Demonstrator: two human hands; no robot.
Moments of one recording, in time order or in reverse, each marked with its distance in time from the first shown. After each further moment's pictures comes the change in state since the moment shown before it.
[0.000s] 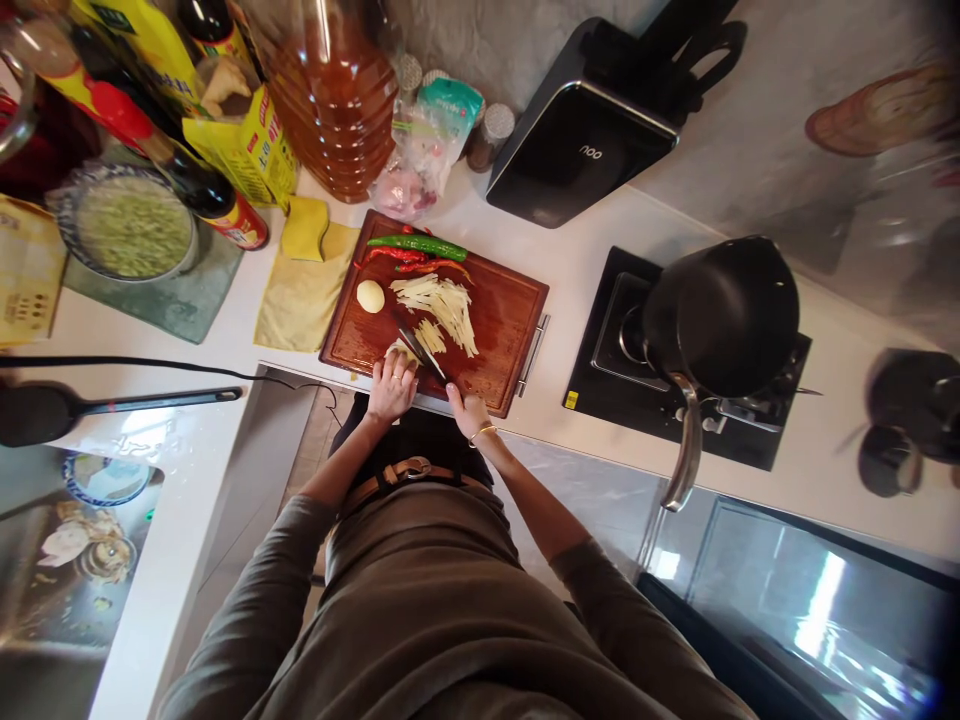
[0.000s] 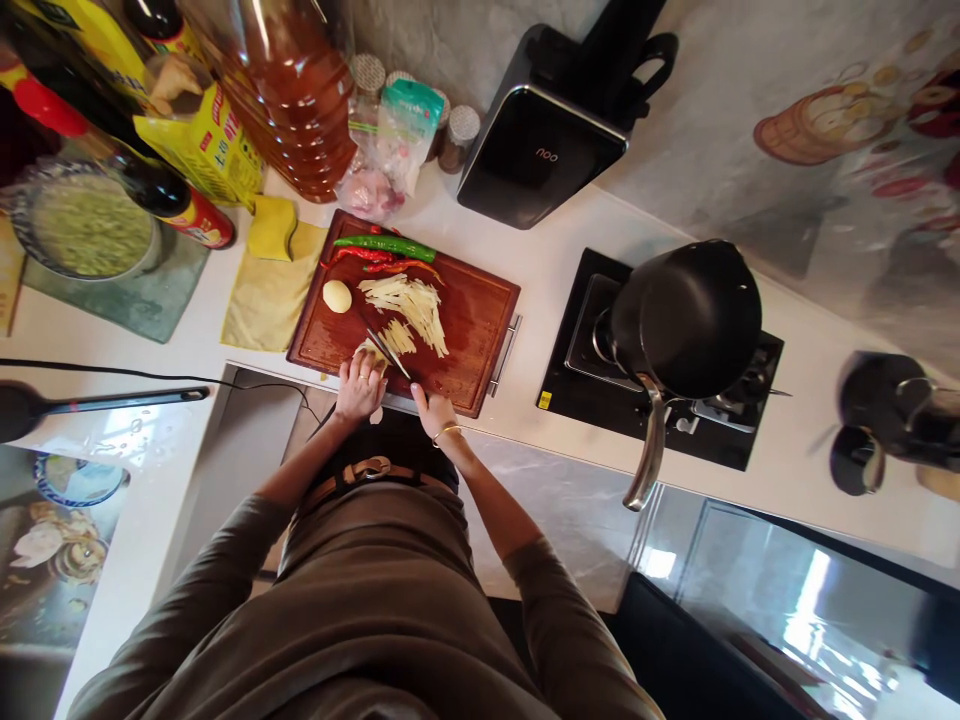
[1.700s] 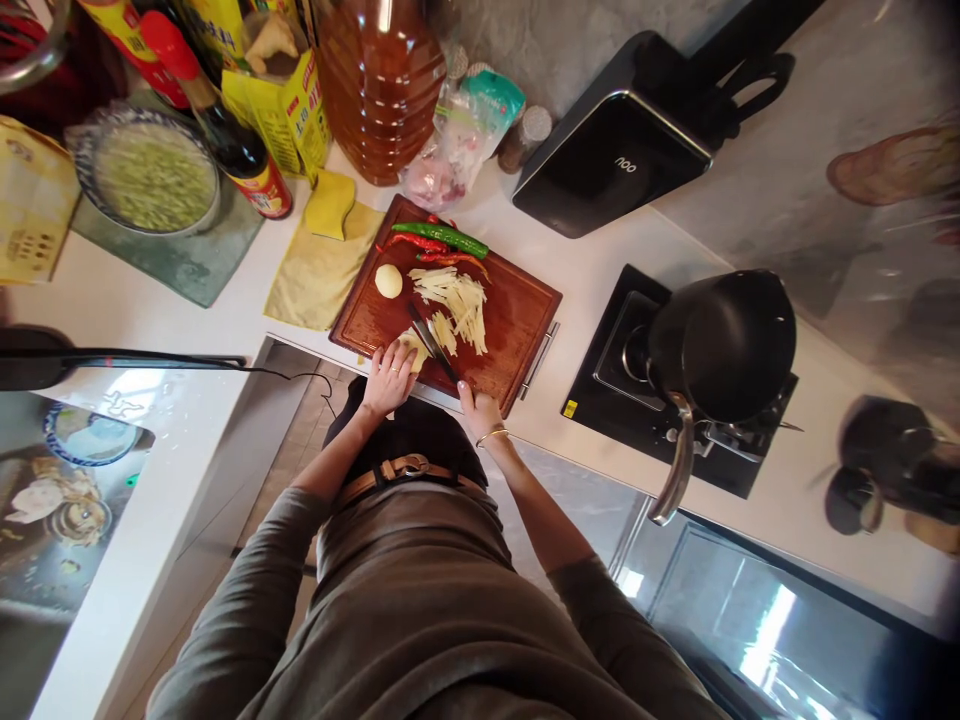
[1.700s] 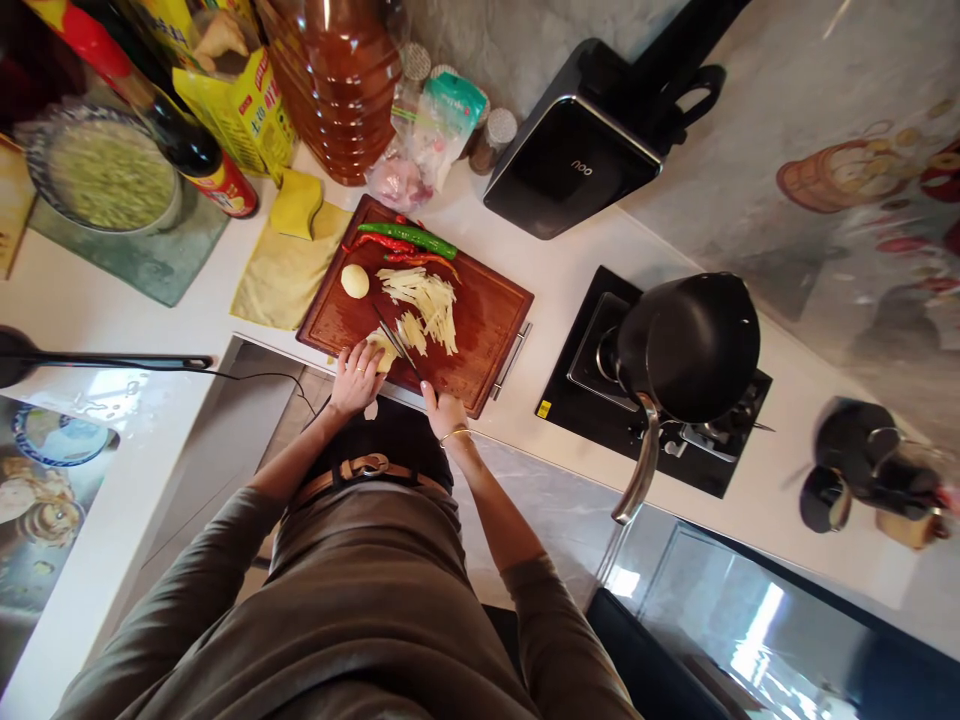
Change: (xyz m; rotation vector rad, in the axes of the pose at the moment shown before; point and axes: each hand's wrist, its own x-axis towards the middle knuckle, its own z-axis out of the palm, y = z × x) left_hand -0.017 -0.008 -0.006 -0.039 0.098 -0.005; right_hand -0.013 -0.003 -0.015 -0.144 -0.022 0.006
